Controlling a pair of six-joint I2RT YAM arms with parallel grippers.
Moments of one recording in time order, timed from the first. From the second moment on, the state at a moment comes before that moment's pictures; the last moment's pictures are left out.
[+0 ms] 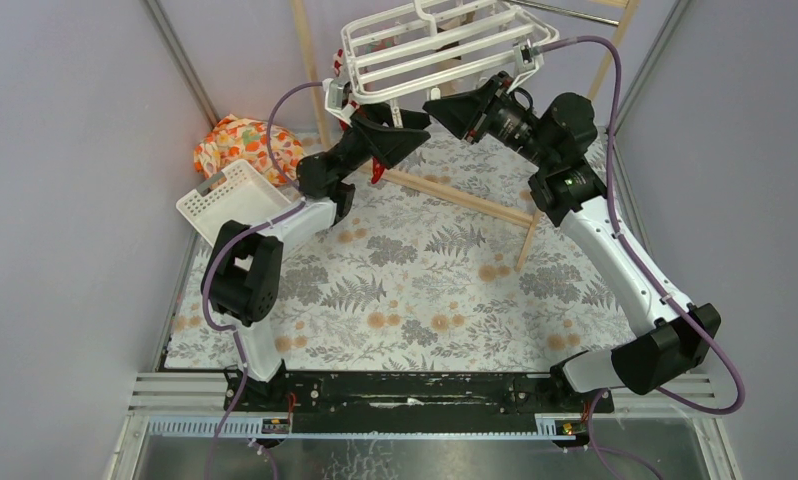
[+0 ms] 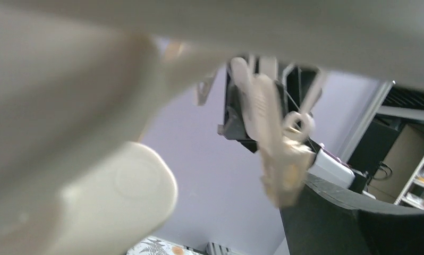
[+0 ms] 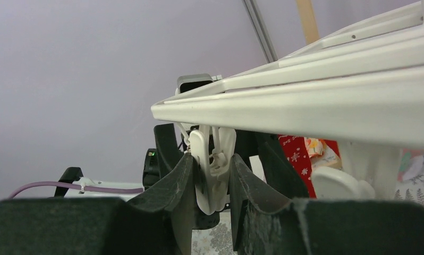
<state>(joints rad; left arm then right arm) -0.40 1.84 1.28 1.52 0.66 -1.29 0.43 1.41 1.48 0.22 -0.54 0.64</state>
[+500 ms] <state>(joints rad) -0.42 1.81 1.35 1.26 0.51 -1.17 0.43 1.41 1.47 0.23 -0.52 0.63</state>
